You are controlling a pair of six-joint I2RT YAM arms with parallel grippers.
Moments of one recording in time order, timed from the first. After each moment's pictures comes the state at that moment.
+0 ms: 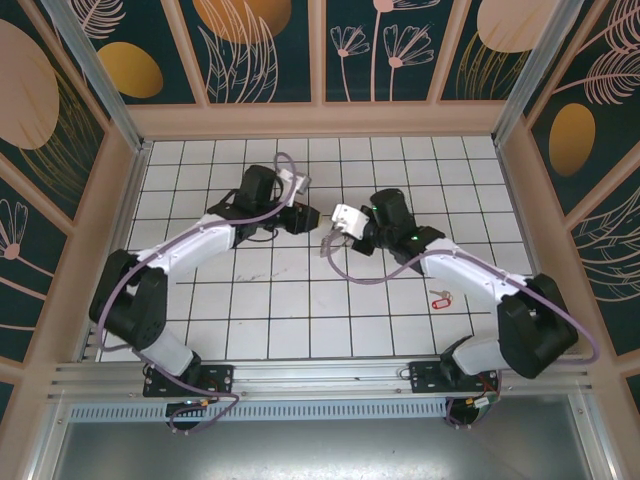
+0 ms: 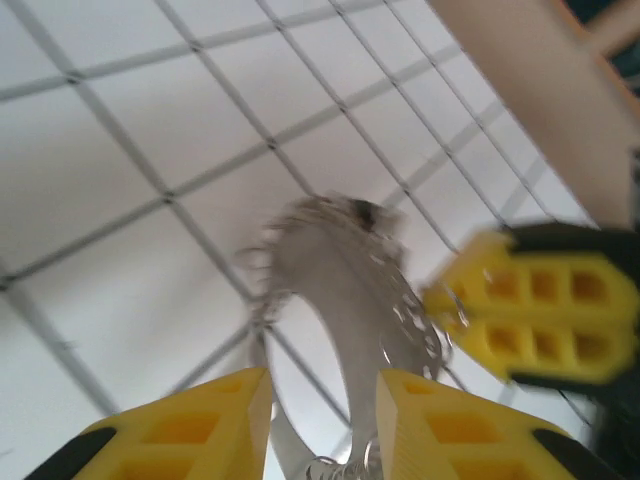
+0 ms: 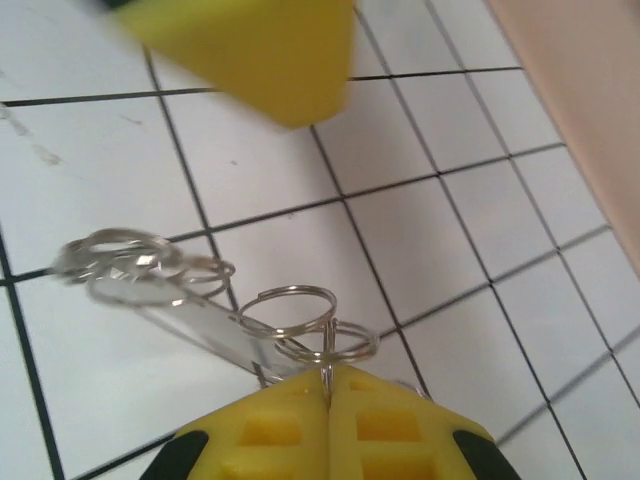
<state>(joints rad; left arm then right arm) -0.50 1.59 1.08 -0.13 0.49 -0.30 0.63 1.41 0.89 -0.14 -0.18 -0.71</state>
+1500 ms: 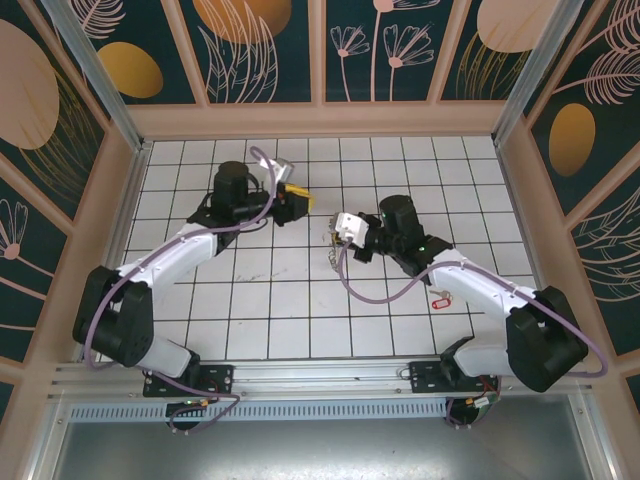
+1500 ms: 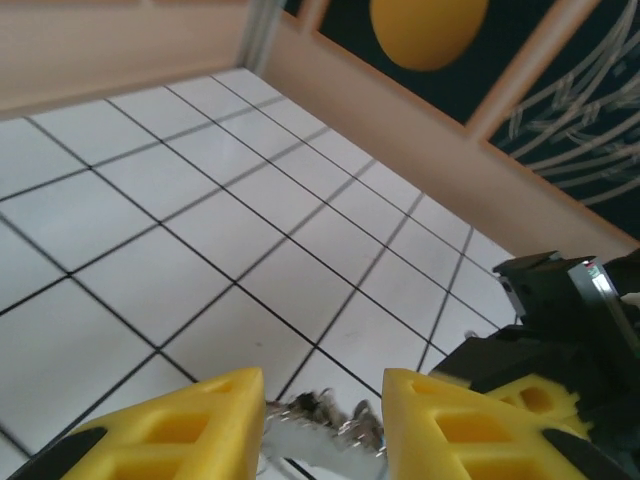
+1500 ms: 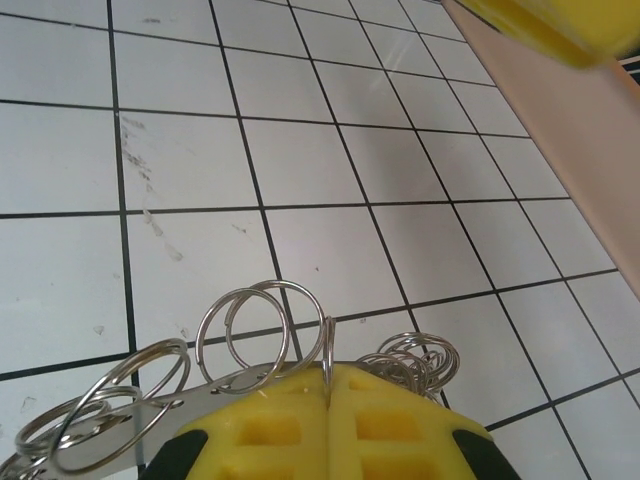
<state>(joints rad) -0.45 1.52 1.02 0.14 0.71 -0.19 0.61 1.30 0.76 0.01 -0.42 -0.69</state>
